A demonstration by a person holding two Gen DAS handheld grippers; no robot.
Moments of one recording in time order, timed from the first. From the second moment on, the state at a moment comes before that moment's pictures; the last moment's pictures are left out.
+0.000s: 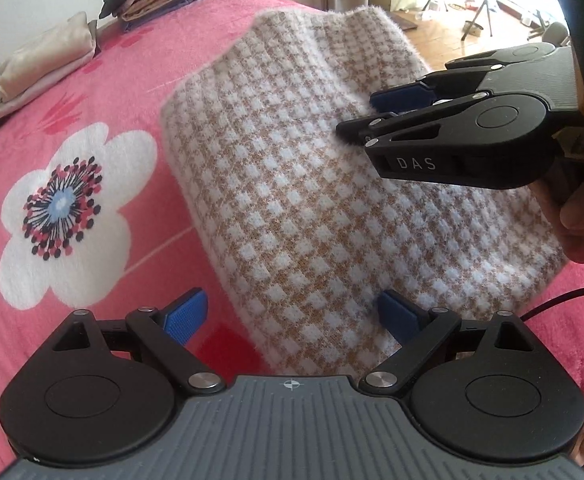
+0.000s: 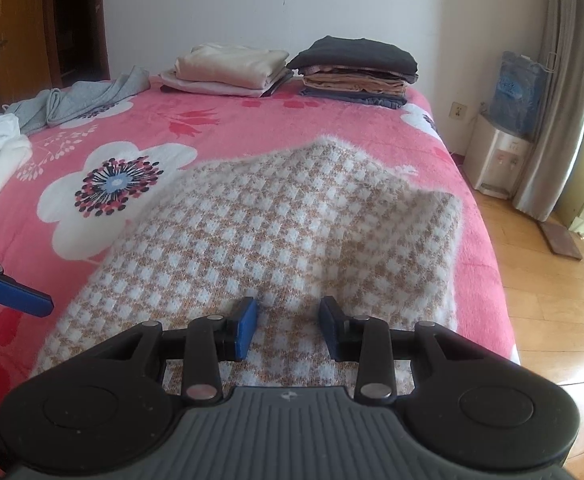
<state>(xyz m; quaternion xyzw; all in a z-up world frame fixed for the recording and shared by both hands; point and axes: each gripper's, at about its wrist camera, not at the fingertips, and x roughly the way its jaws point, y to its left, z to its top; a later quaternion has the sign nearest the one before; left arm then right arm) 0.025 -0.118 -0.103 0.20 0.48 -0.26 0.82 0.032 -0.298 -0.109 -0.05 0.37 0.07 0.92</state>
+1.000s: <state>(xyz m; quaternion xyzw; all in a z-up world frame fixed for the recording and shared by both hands) 0.098 -0.034 -0.138 -0.14 0.53 -0.37 0.75 -0.021 -0.491 -0.153 0.43 0.38 0.11 0.81</state>
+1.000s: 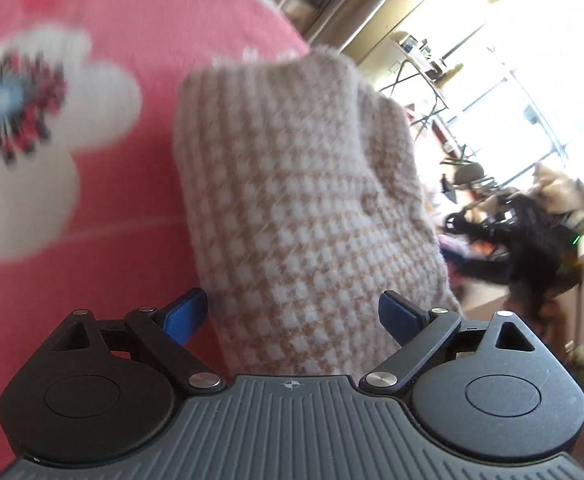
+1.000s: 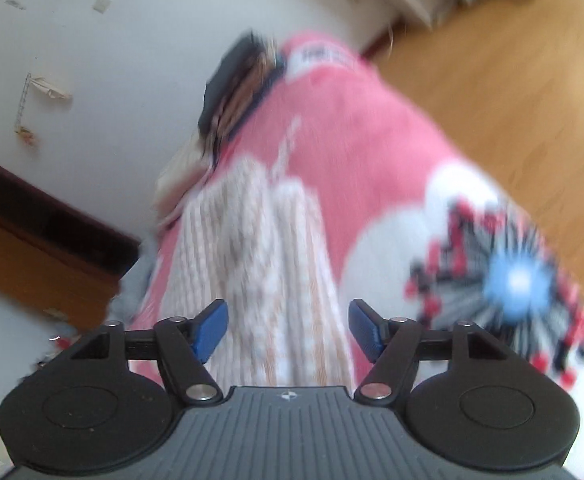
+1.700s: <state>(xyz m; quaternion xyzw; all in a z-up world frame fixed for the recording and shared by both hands) 0.121 -0.058 -0.173 -0.23 0.53 -0.38 0.72 0.065 -0.446 -0.195 0.41 0.43 0.30 0.75</state>
